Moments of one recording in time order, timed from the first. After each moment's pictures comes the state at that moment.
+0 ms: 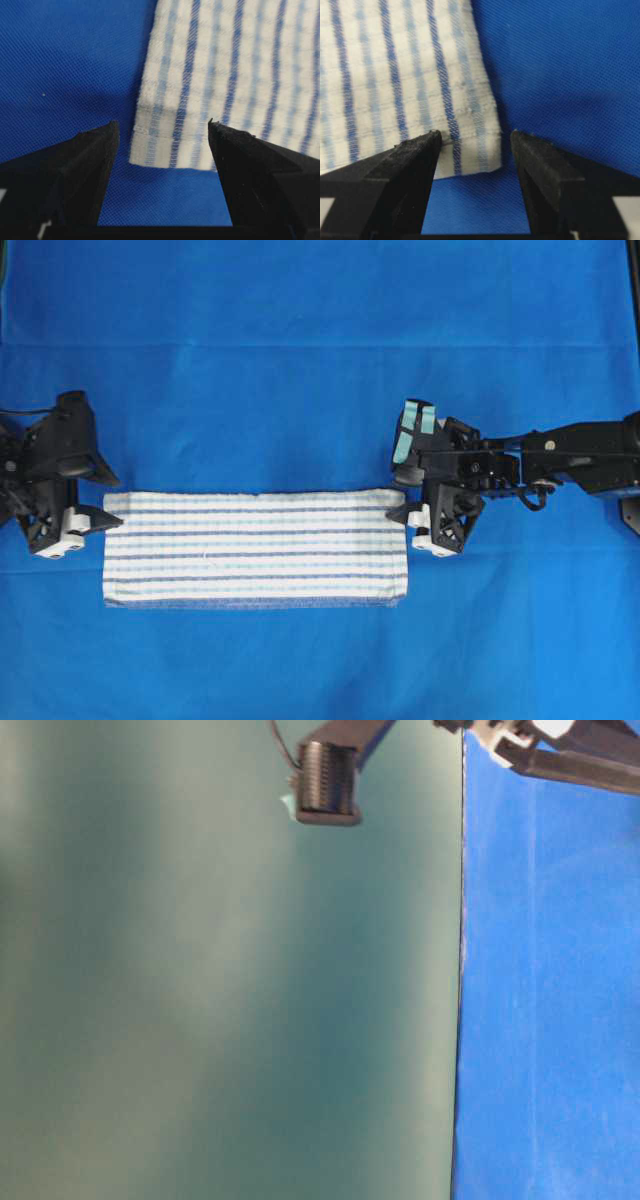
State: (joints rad) left arm -0.11 -0.45 1.30 -0.02 0.13 -0.34; right arm 0.03 0.07 0.85 0.13 -0.02 0.15
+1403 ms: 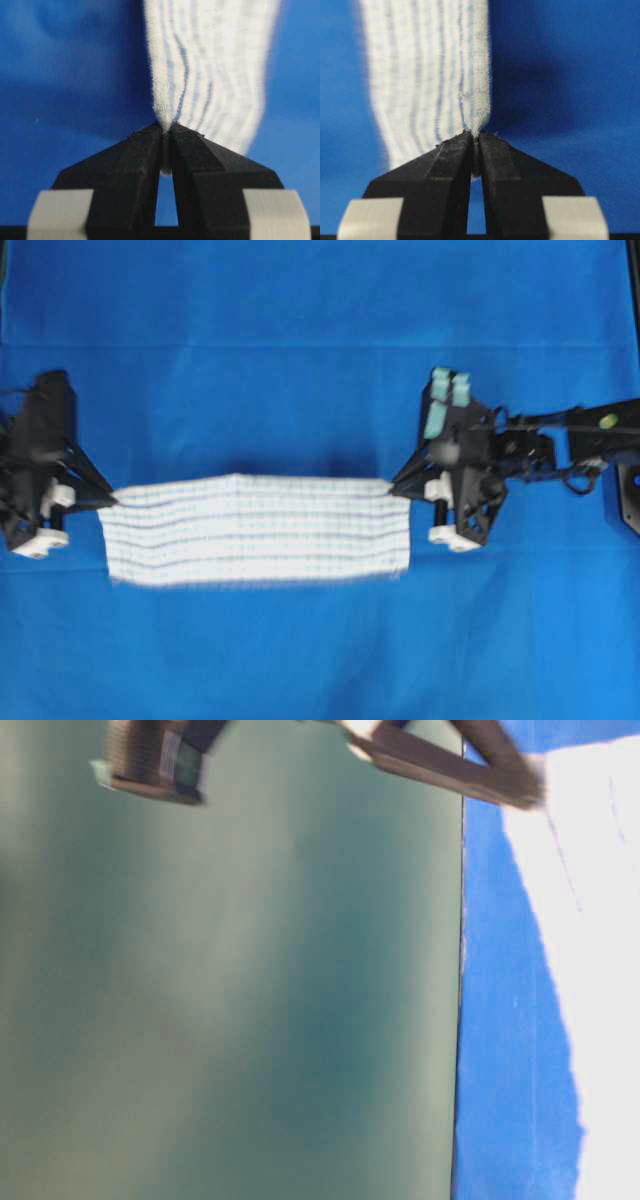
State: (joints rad) left arm -0.13 -0.75 1.16 -0.02 0.45 -0.38; right arm 0.04 -0.22 0.81 0.13 0.17 0.14
